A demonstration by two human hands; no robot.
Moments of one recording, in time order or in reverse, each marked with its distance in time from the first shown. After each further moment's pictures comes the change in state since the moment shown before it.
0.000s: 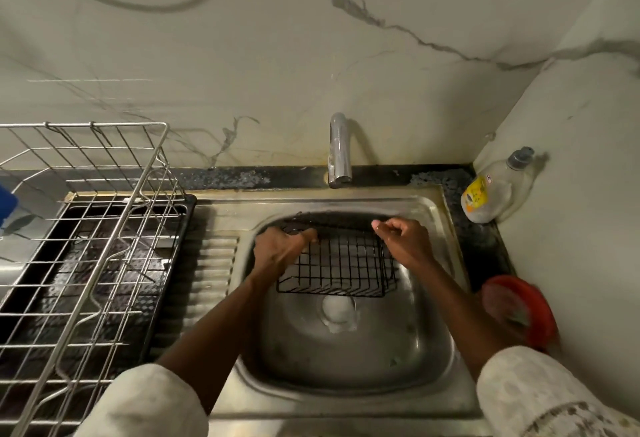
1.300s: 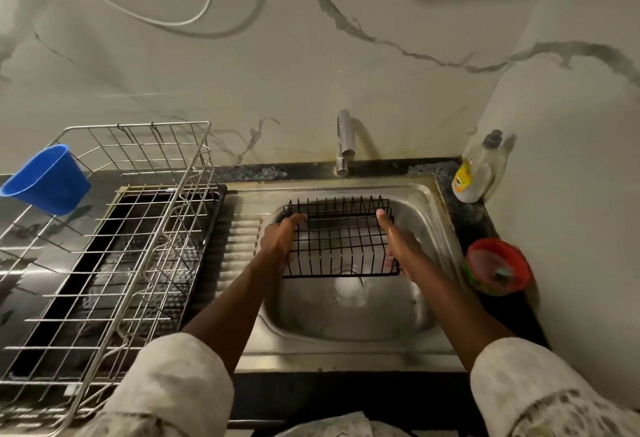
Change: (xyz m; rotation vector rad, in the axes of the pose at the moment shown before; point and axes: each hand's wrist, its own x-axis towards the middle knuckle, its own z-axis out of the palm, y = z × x) left_hand -0.051 -0.050 -0.029 -0.484 -0.095 -0.127; right_hand -0.120 -0.045 -0.008 0.190 -0.116 0.402
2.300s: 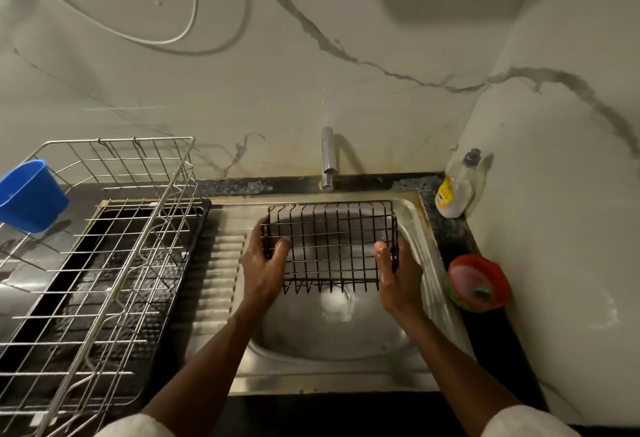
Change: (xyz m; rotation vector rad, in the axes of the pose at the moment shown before) left_hand -0.049 -0.001 0.012 0.056 0.198 0.464; right_hand -0.025 0.035 -0.006 -0.009 0.303 -0.508
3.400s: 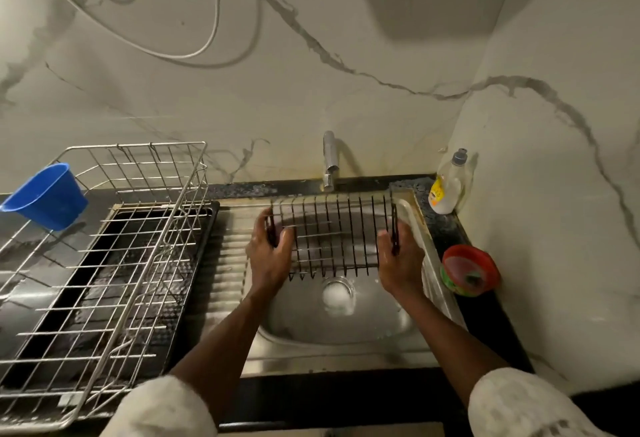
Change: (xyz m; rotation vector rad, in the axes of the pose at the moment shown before) left_hand -0.010 0.013 -0.016 -0.050 0.023 0.067; right_hand -0.008 -0.015 -0.005 -0.041 0.111 -0.050
